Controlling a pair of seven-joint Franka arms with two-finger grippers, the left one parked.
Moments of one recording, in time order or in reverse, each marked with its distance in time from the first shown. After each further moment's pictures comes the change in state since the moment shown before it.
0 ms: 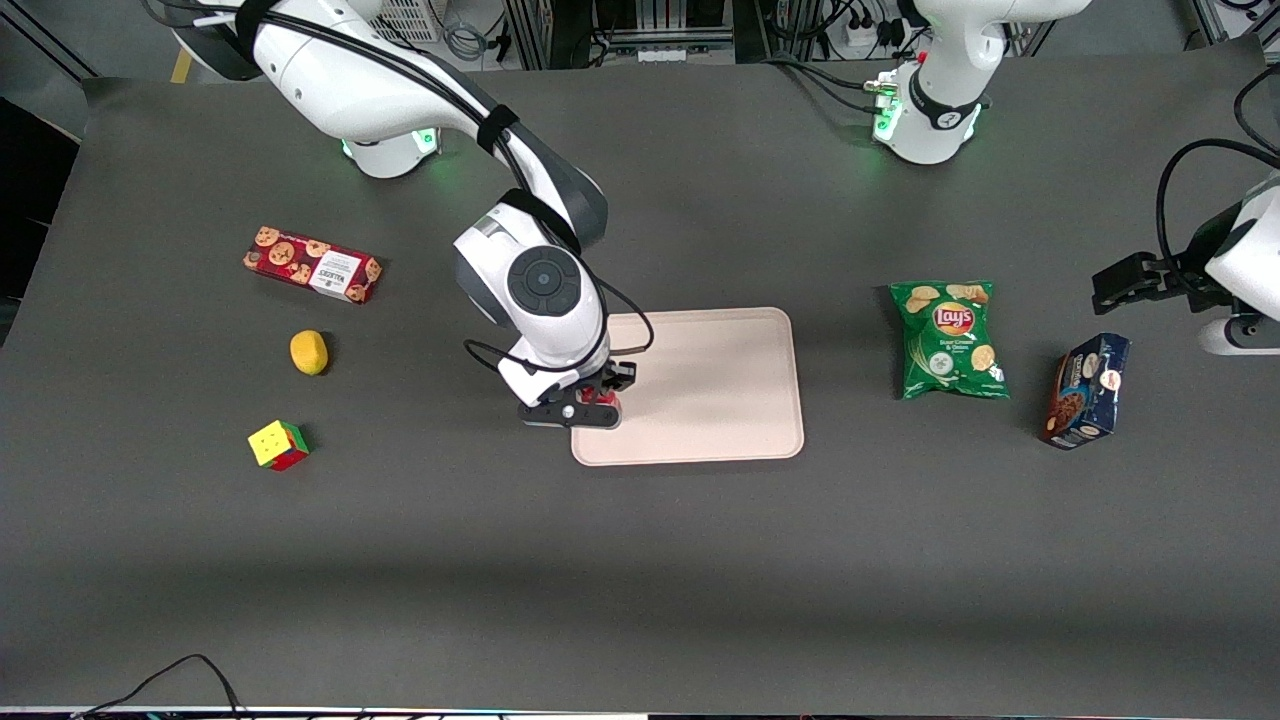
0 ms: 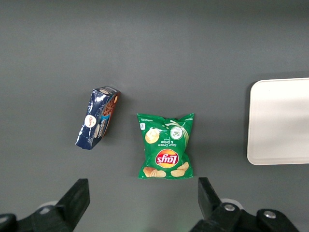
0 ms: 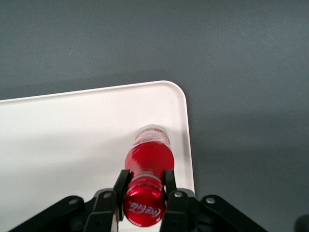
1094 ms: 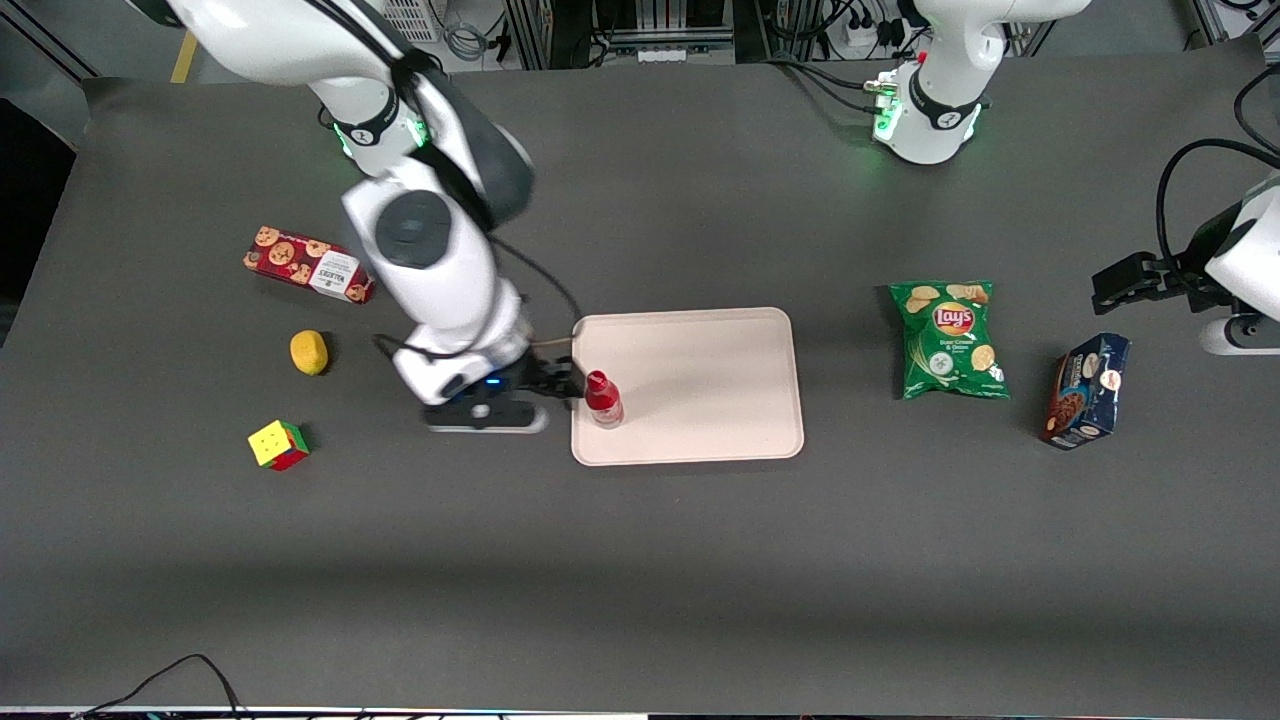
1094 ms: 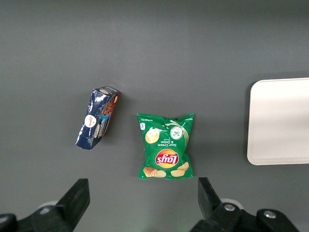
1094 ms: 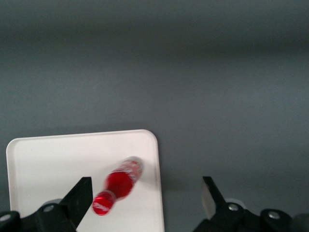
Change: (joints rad) arm -0.167 -0.235 0.013 -0.074 0.050 0.016 -0.196
